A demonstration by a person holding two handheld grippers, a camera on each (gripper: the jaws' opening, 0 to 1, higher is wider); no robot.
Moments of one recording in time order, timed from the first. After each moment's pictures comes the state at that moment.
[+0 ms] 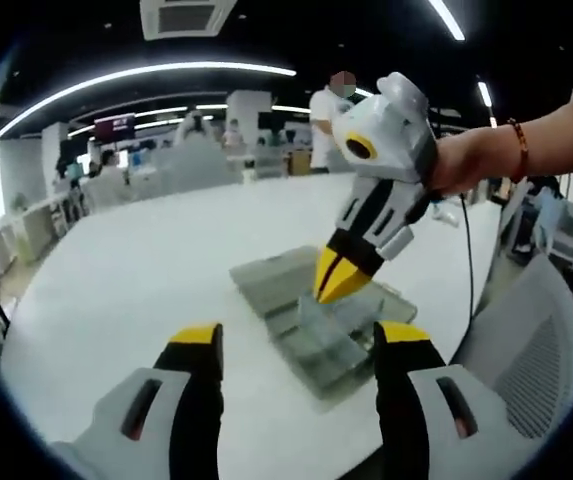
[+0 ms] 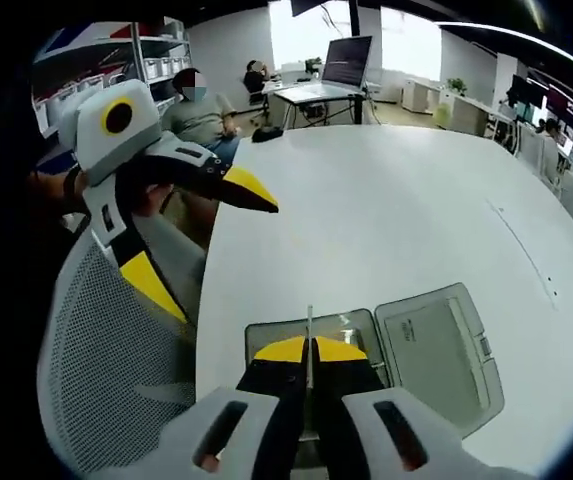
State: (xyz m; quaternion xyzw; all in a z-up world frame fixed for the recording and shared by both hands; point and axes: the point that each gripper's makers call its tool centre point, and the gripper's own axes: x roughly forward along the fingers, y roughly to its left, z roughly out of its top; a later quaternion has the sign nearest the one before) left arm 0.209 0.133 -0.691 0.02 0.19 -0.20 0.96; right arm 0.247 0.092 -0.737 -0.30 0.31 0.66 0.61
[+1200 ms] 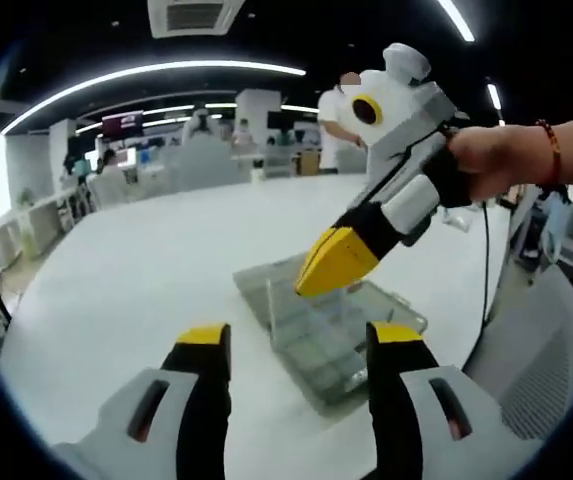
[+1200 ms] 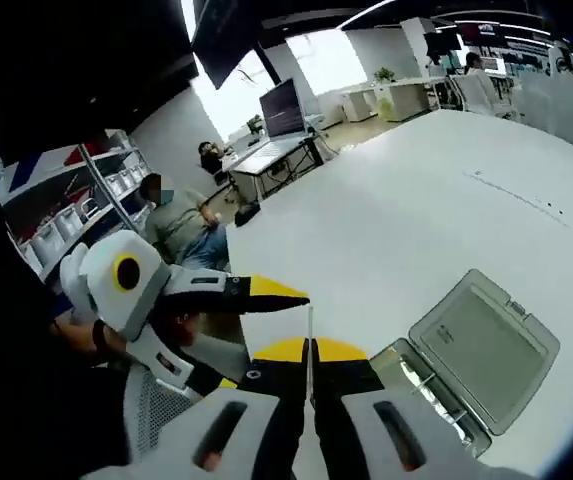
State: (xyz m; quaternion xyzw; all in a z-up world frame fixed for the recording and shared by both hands) left arm 0.226 0.124 -0.690 0.02 0.19 -0.18 0.97; right arm 0.229 0.124 -0.678 -0.04 0.39 0.62 0.68
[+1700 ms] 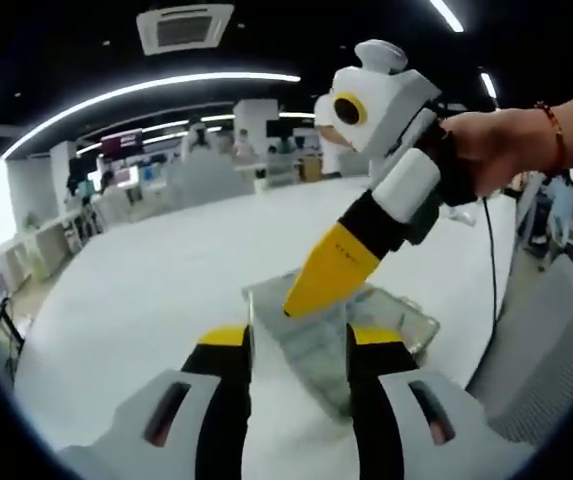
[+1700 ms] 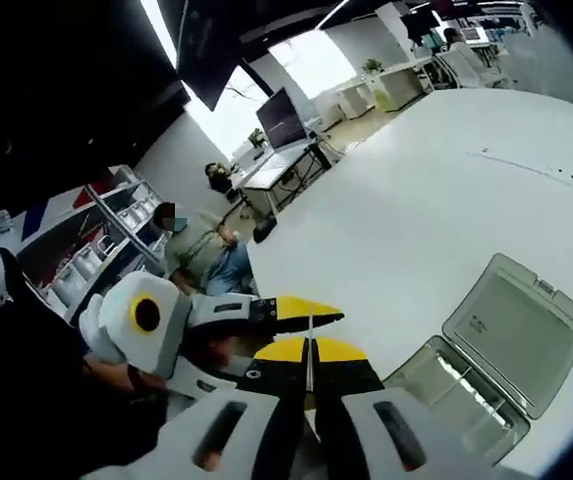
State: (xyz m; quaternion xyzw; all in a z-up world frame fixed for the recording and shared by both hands) left arm 0.233 0.127 -0.679 0.07 0.16 -0.17 0.97; right arm 0.221 0.136 -0.665 0.02 0.43 0.62 0.66
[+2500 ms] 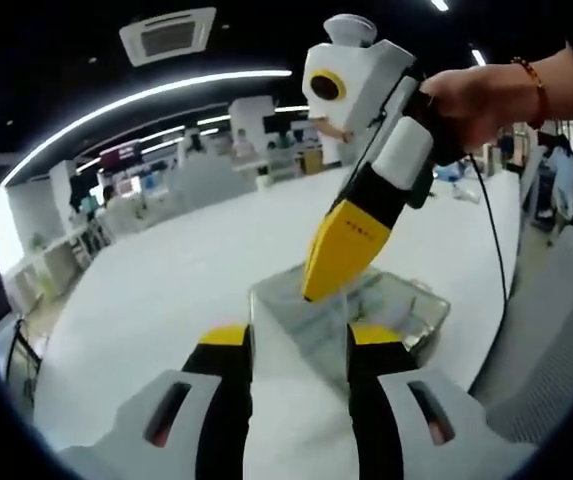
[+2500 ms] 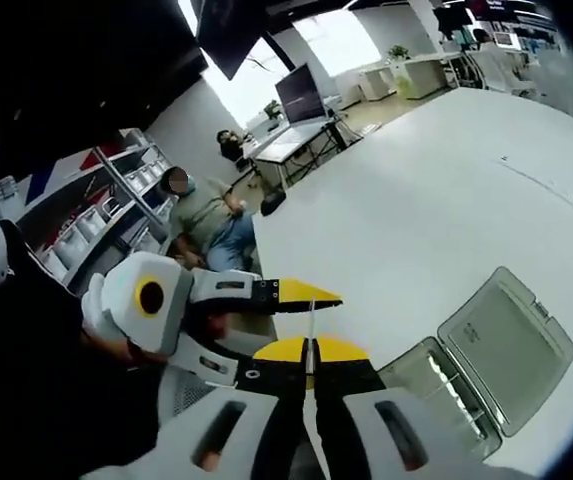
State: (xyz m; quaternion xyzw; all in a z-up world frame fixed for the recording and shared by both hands) left arm 0.230 0.136 -0.685 0.11 0.17 -0.16 0.97; right arm 0.216 0.131 -0.665 -0.05 0.43 0.65 0.62
